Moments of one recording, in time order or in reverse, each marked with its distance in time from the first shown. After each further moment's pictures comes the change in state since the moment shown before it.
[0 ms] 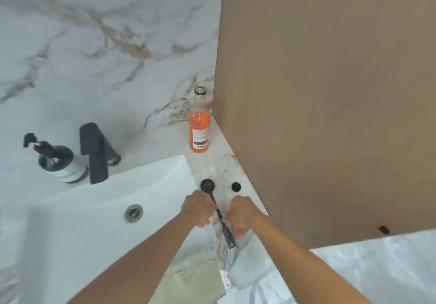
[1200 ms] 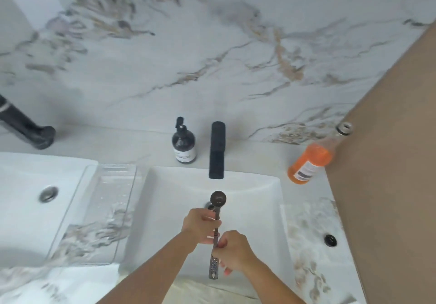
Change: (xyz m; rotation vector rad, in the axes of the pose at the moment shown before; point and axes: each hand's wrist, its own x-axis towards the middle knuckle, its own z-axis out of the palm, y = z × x) left_hand -0.015 -0.188 -0.123 -0.844 0.279 -0.230; right_hand 0.007 -0.184 0.133 0.190 -0.279 -0.207
